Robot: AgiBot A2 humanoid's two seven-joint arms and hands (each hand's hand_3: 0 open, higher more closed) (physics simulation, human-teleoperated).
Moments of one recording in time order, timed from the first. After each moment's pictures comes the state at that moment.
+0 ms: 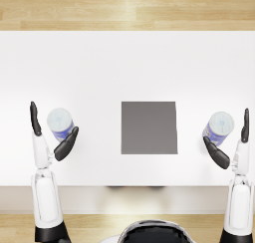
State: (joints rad) left arm 0.29 1.26 -0.18 -1.81 1.55 0.00 0.00; right arm 0.19 -1.26 -0.14 1.88 1.51 0.00 0.00
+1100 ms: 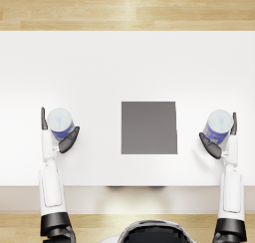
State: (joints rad) left arm 0.33 1.31 -0.10 -1.18 1.56 0.00 0.00; right arm 0.26 -1.32 -0.05 1.25 1.51 -0.01 0.00
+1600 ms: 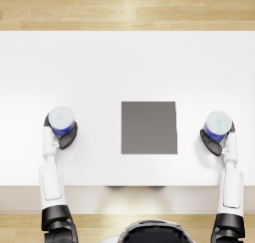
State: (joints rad) left arm 0.42 1.33 -0.11 -1.01 1.56 -0.07 -0.01; right arm 0.31 -1.34 -0.08 1.15 1.51 0.07 0.00
